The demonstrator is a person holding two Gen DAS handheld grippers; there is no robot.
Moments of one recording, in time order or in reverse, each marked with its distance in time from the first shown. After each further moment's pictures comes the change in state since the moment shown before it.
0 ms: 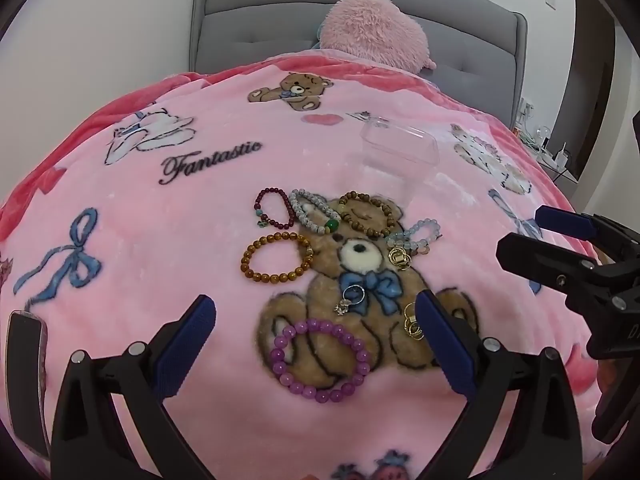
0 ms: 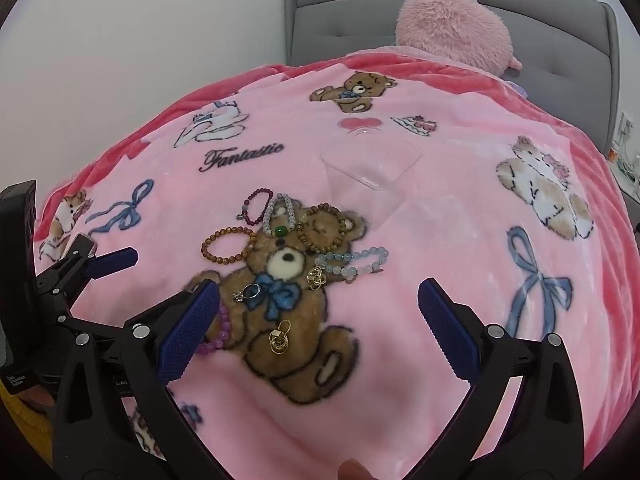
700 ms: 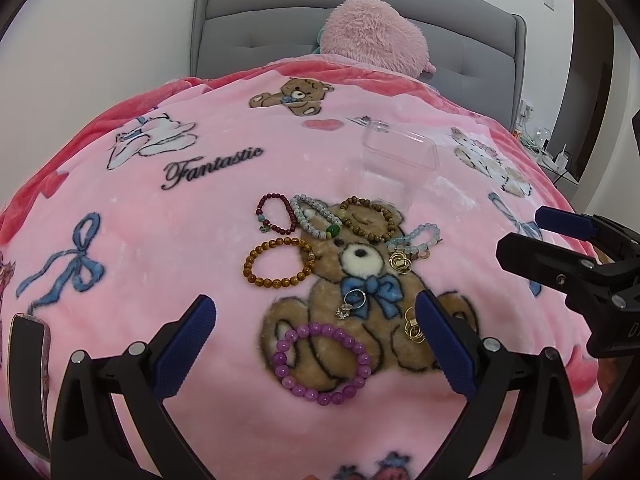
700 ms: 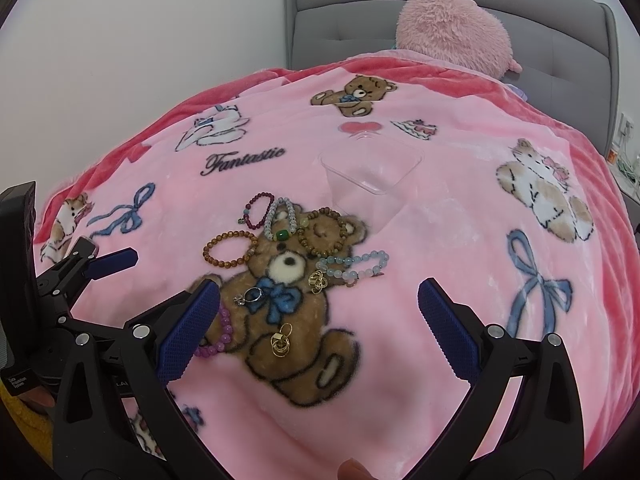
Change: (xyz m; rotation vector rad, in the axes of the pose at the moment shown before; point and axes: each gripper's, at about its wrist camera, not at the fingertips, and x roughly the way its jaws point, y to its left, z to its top) left arm -0.001 0.003 0.000 -0.002 -0.017 0.001; right arm -0.001 -0.003 -0.002 0.000 -0.010 0.002
